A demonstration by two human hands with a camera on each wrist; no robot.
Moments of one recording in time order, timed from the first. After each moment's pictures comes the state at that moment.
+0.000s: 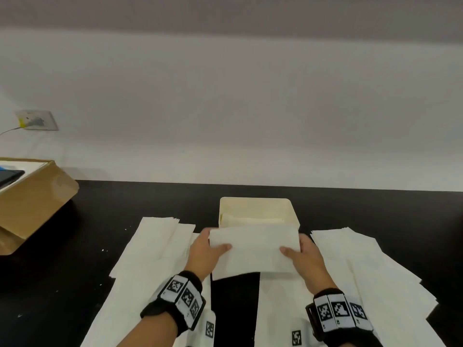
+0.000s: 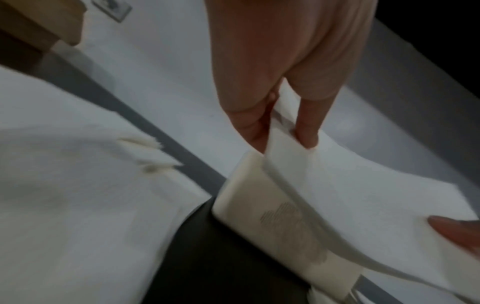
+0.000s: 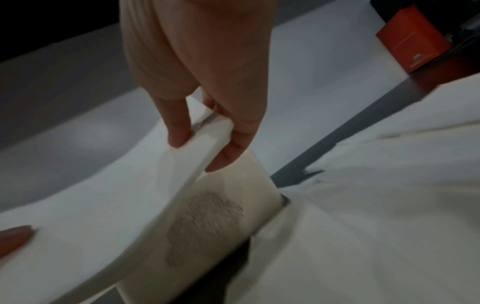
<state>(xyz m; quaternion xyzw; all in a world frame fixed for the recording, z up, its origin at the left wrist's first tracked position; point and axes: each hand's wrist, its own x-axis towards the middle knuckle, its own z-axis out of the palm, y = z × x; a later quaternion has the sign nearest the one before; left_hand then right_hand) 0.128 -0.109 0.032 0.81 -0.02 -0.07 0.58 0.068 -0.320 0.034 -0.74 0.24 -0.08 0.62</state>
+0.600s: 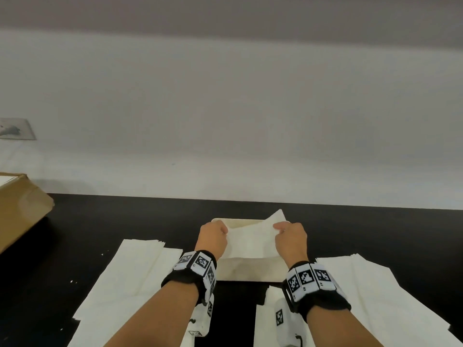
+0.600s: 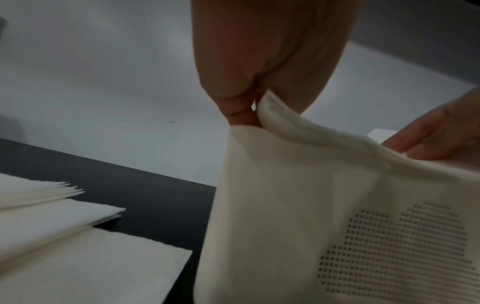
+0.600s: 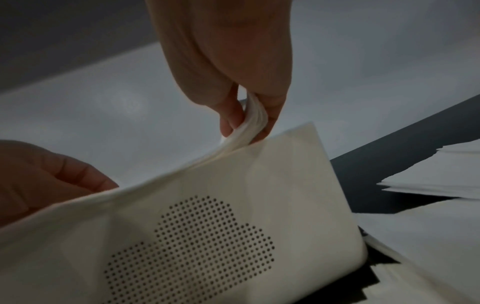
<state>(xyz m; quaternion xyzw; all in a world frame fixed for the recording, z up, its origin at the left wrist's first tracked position) 0.238 -0.171 0.043 0.94 -0.07 -0.04 0.33 0.189 -0.340 0.047 -0.87 0.25 -0.11 0.41</state>
